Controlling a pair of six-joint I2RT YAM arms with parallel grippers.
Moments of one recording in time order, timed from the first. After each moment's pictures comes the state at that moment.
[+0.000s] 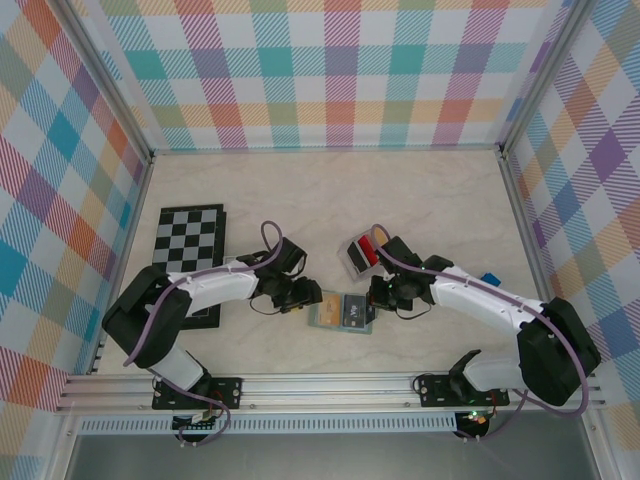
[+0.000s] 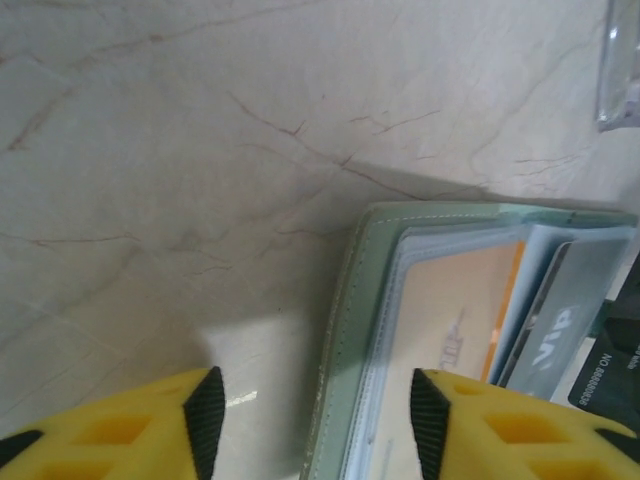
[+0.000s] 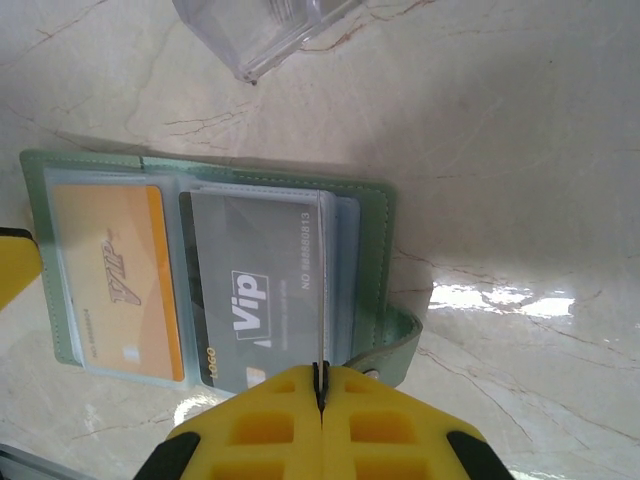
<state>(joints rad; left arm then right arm) -0.70 1.58 0.81 -0.39 0.32 -0.87 0.69 1.30 0.75 -0.65 -0.18 0.79</state>
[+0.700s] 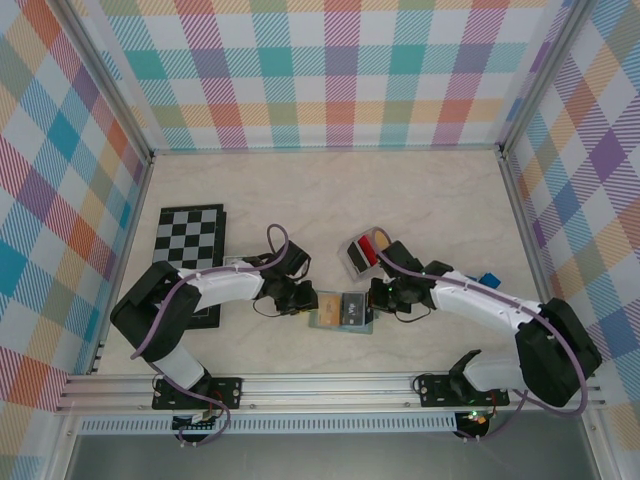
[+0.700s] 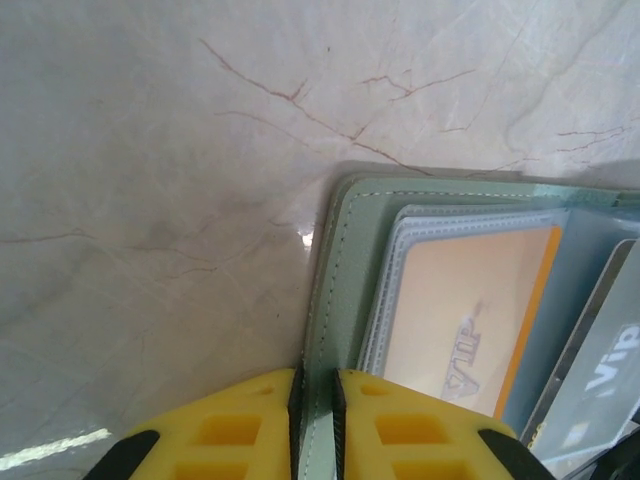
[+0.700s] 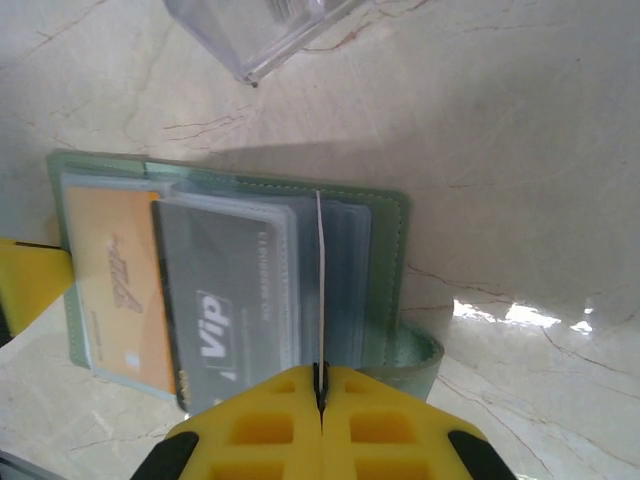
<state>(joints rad) -0.72 1.63 0.81 -0.37 0.34 -0.86 0.69 1.28 0.69 -0.56 -0.19 0.80</state>
